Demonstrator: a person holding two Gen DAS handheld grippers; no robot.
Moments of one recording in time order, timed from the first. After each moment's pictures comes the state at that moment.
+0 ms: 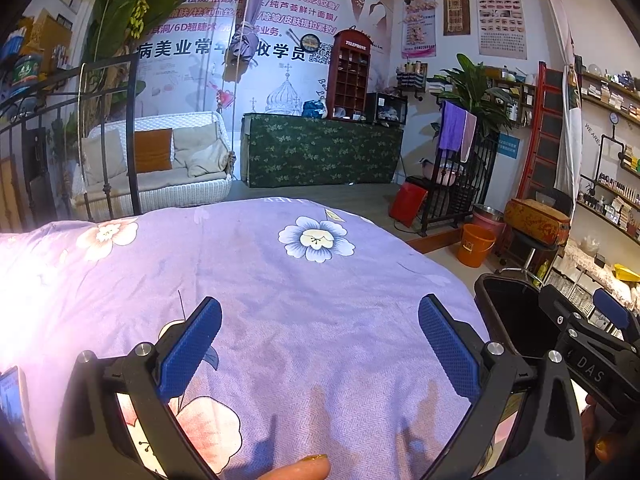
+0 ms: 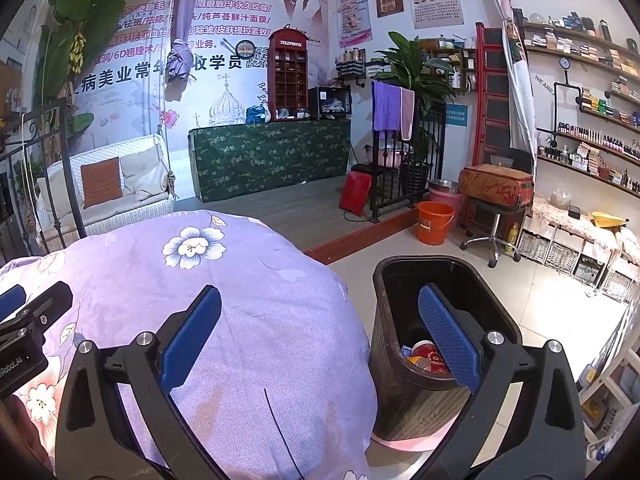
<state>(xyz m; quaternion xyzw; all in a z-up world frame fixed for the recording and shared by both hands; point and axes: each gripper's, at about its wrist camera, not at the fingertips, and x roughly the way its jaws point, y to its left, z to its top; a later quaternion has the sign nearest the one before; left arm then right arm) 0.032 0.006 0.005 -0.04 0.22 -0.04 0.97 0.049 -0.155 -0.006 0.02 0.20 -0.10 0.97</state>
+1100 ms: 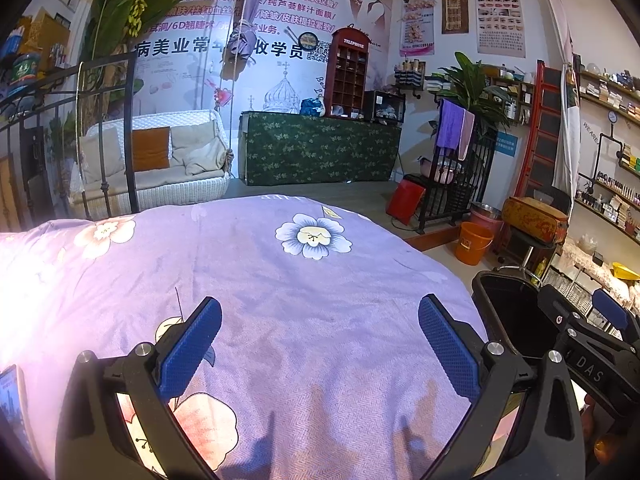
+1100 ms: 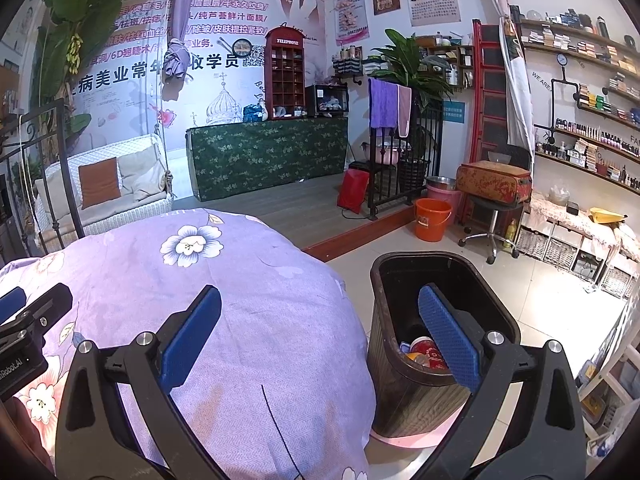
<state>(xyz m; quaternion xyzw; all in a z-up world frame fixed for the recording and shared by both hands) 0.028 0.002 0.004 -0.04 0.22 -0.04 0.97 0.045 -0.158 -0.013 0.03 0.20 -0.11 0.97</state>
